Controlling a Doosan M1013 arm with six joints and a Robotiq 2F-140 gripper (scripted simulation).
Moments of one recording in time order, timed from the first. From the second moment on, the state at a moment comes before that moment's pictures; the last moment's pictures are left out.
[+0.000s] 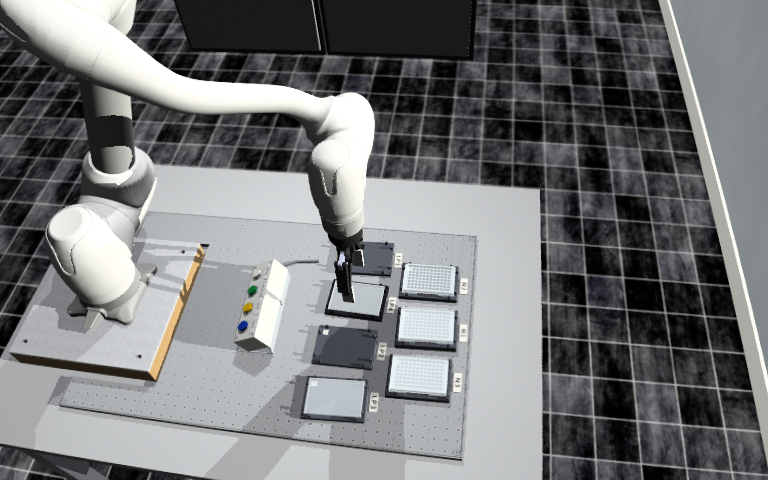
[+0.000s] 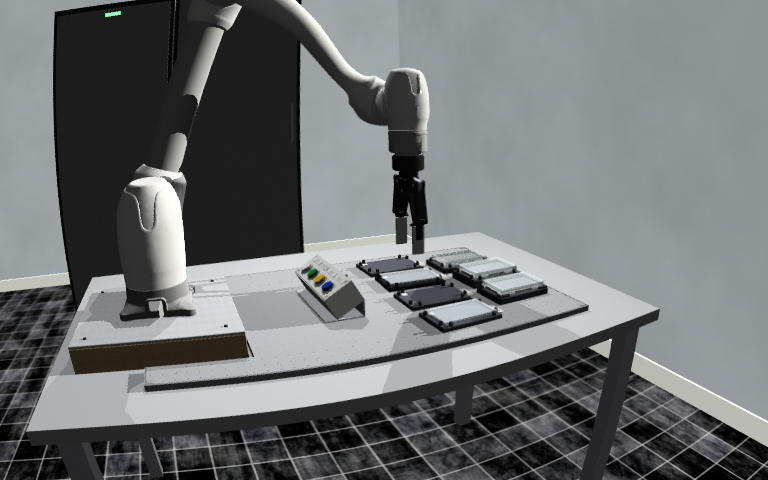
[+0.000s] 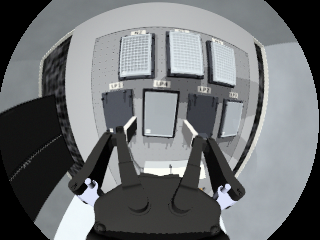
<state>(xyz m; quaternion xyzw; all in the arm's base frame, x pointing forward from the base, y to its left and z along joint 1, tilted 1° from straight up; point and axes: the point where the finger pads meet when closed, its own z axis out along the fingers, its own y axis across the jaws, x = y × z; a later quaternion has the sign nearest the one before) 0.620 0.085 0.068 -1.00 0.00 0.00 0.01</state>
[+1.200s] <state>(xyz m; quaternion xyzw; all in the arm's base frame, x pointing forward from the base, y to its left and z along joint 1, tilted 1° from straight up) 0.620 0.085 0.064 -1.00 0.00 0.00 0.01</state>
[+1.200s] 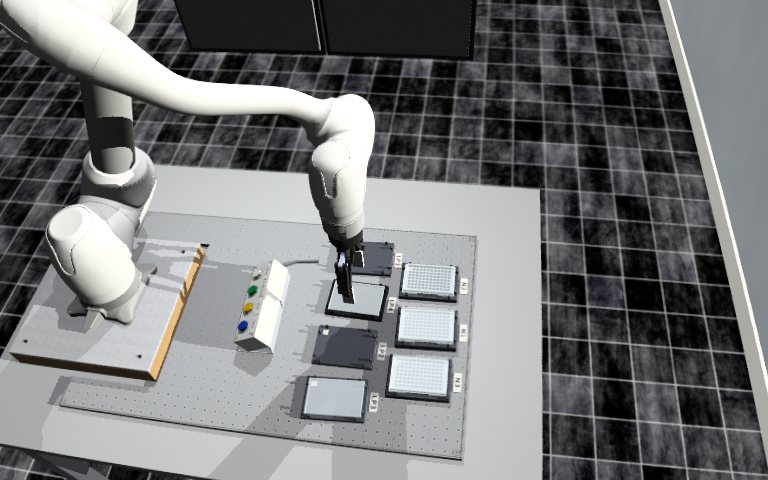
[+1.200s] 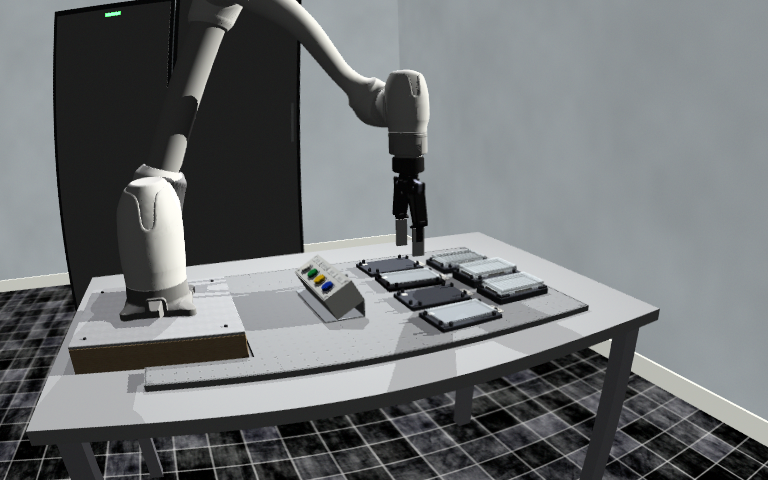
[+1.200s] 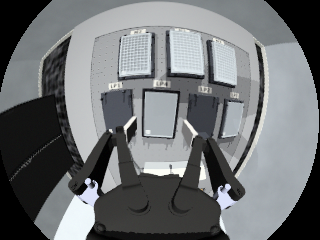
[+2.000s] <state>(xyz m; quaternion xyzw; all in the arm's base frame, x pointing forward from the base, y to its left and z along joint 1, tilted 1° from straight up) 0.620 0.086 0.035 -1.00 0.00 0.00 0.01</state>
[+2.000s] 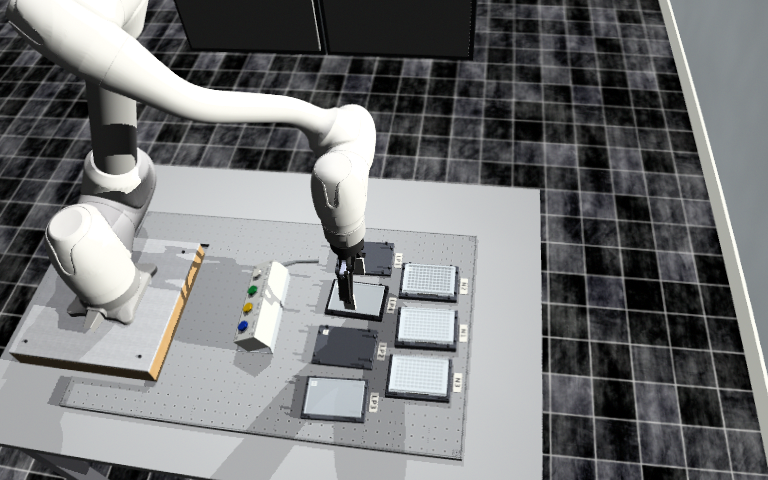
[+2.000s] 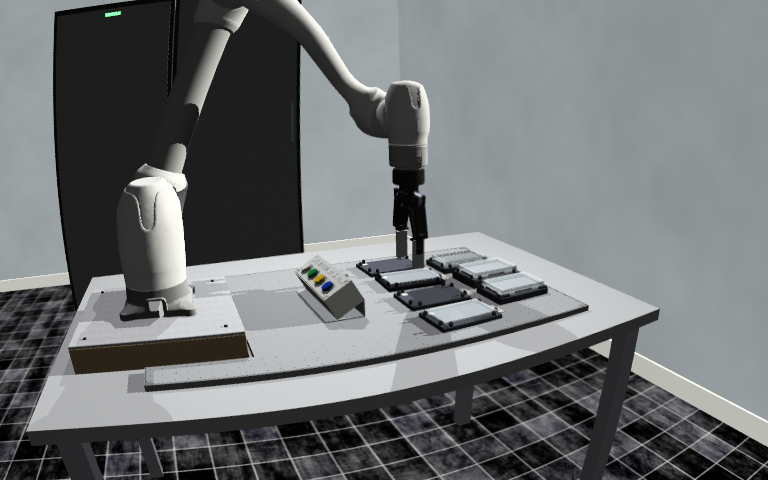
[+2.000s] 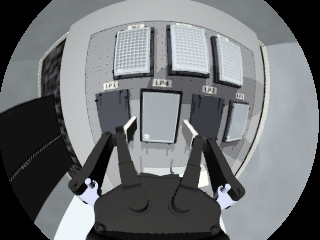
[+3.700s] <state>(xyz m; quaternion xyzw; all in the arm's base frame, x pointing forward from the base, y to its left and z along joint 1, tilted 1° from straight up) 0.620 0.086 0.016 -1.00 0.00 0.00 0.01</state>
